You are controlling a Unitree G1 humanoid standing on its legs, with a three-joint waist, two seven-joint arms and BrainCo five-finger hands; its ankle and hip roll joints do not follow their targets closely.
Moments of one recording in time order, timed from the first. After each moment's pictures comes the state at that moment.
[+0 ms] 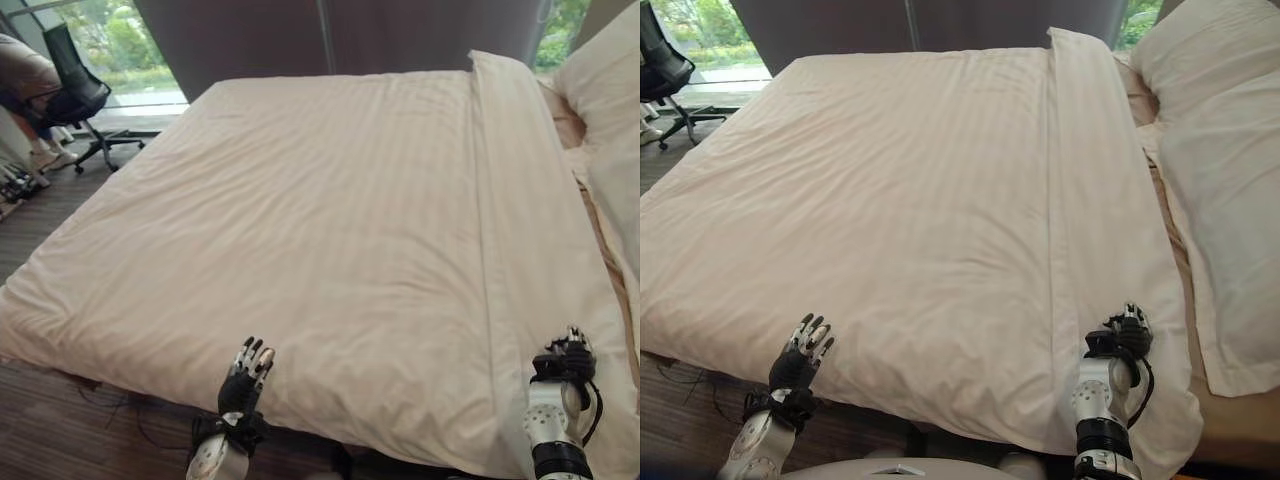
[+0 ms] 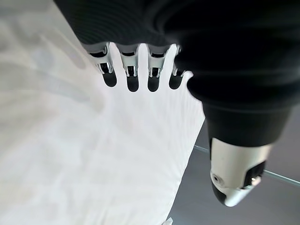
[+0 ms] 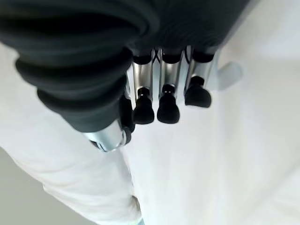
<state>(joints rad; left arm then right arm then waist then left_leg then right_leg) 0.38 0.25 -0.03 0.01 -0.70 -0.04 0.04 -0.09 -0.14 -0.36 0.58 0.89 -0.32 -0.32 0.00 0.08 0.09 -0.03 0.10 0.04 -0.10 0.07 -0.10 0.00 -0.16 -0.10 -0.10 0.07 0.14</state>
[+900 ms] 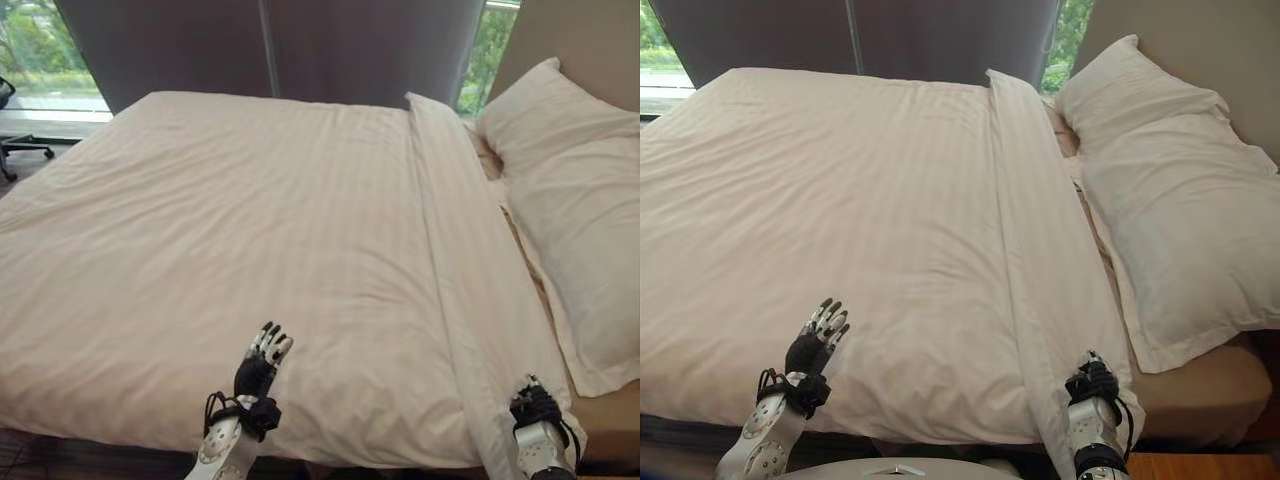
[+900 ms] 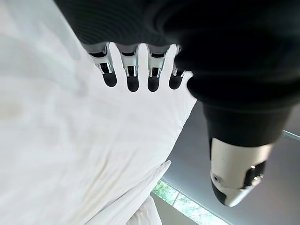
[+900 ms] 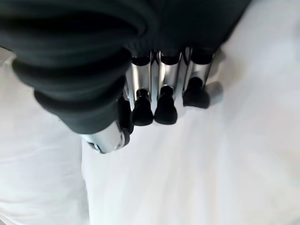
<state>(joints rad) 0.31 0.31 -0.16 0.00 -0.69 -0.04 0.06 -0.04 -0.16 -0.29 0.88 0.82 -0.15 -0.19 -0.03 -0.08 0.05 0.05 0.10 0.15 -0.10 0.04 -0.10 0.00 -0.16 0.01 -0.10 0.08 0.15</state>
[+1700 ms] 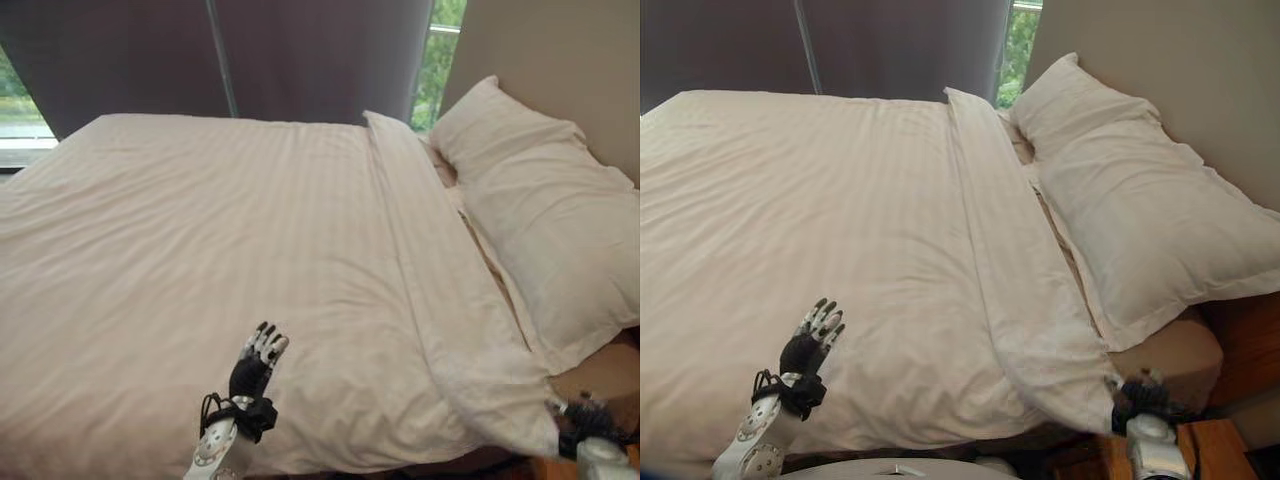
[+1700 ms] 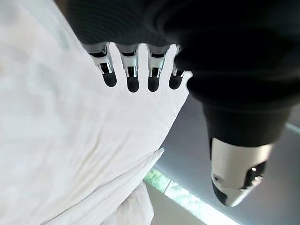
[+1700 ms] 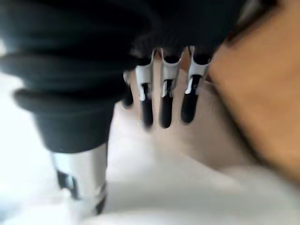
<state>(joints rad) 0.36 0.28 -0.04 -0.09 -0.69 -0.01 0.11 0.20 -0.46 -0.23 0.21 -0.06 0.15 -0.36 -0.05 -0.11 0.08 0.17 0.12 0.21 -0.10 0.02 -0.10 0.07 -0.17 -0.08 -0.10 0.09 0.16</state>
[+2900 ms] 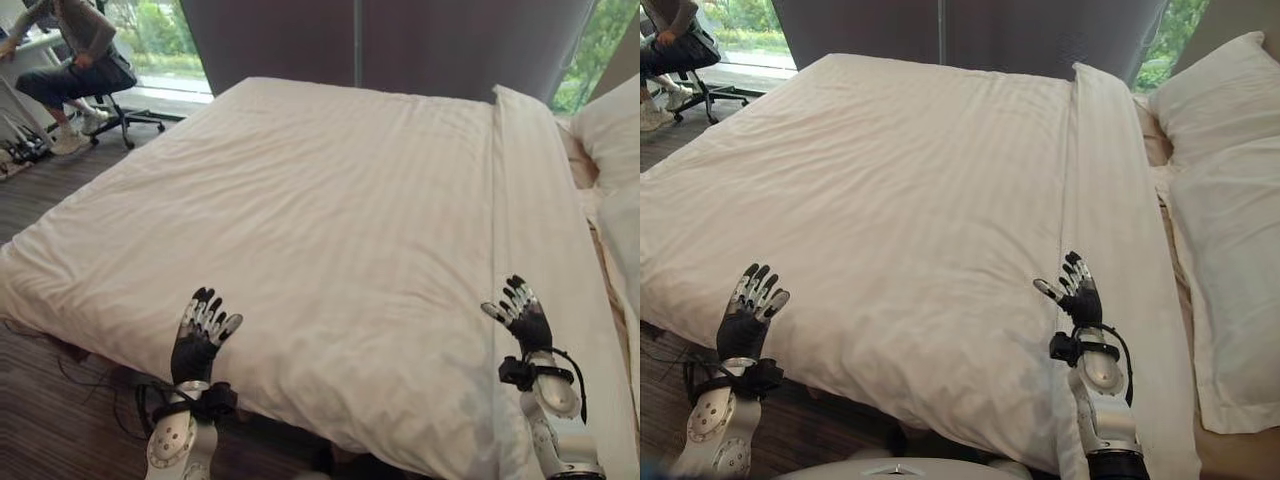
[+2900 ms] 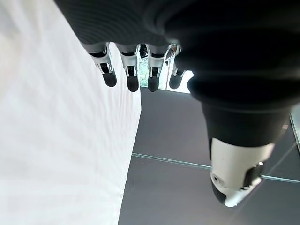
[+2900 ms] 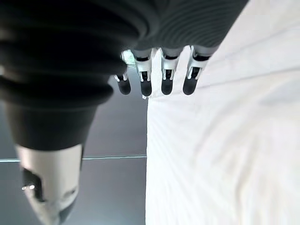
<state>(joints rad) 0.37 0.24 0.15 -0.18 -0.49 -0.15 0.06 0.11 -0.23 -0.07 0.06 0.27 -0.08 -0.07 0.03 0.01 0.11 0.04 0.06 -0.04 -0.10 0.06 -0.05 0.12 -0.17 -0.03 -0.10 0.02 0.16</state>
